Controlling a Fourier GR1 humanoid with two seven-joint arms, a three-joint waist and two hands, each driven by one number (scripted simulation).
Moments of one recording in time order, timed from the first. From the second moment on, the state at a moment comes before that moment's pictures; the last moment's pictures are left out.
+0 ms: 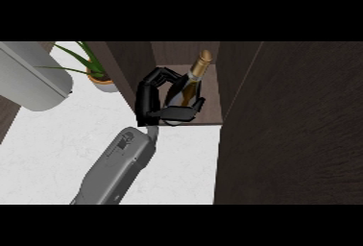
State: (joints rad) left arm -0.63 0.00 -0.33 -1.01 0.36 0.60 -0.43; right arm -0.04 -0.08 -0.03 -2.42 -0.21 0.21 0.57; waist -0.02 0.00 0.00
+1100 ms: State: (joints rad) left arm -0.93 0.01 -0.17 -0.55 0.41 0.53 -0.55; right arm -0.05 -0.07 -0.02 -2.42 -0.22 0.20 0.57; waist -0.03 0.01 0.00
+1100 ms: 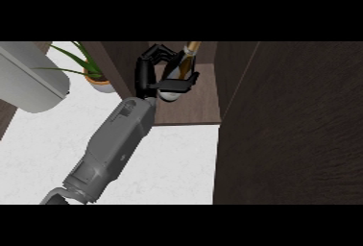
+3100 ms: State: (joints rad) left arm -1.06 0.00 0.00 -0.28 0.46 0.53 -0.71; right arm -0.11 -0.06 0.04 -2.40 -0.22 0.18 0.58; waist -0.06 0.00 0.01
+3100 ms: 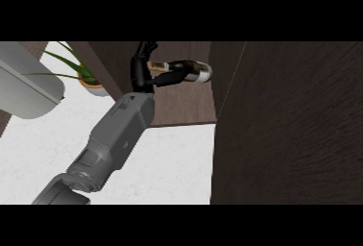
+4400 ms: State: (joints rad) left arm -1.10 0.00 0.06 -0.18 0.42 0.46 -0.84; right arm -0.09 -0.06 0.05 -2.40 -0.22 0.19 0.54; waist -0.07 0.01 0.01
